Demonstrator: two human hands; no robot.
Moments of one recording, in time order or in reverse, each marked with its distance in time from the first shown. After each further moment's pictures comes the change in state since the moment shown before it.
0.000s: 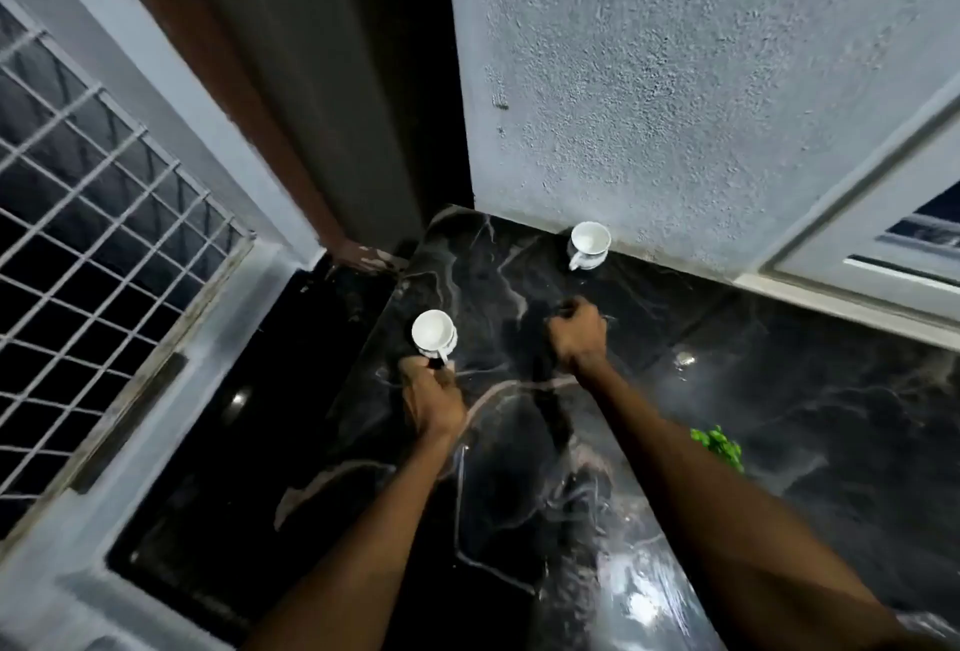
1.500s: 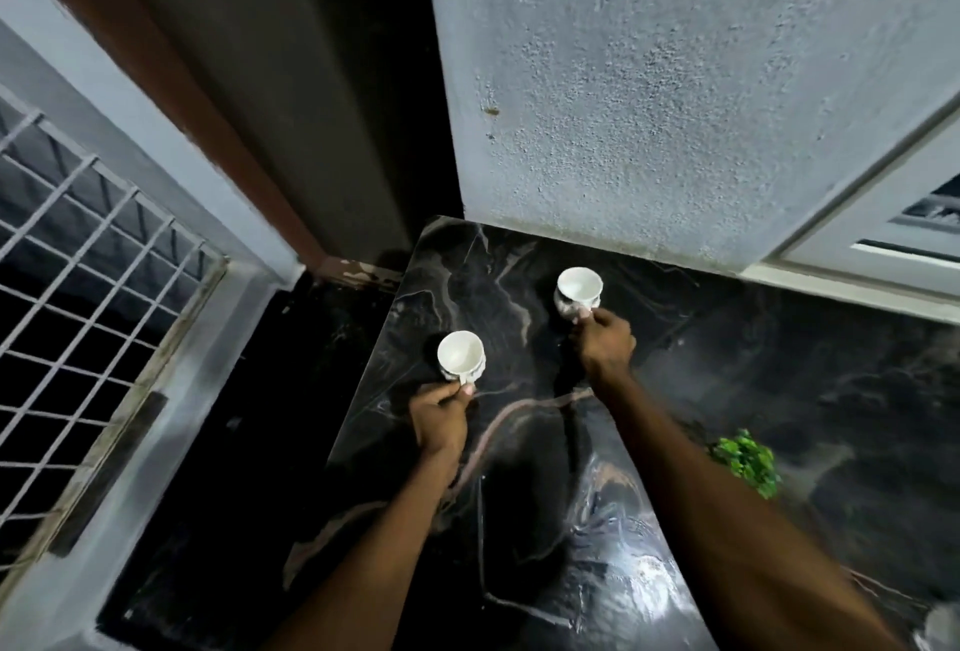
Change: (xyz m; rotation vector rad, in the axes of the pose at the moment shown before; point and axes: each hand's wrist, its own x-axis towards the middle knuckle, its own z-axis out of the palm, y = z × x) left_hand 0.051 -0.025 0.025 -0.357 -0.157 -0.085; right_hand 0.031 0.025 0.016 0.260 0.244 0.120
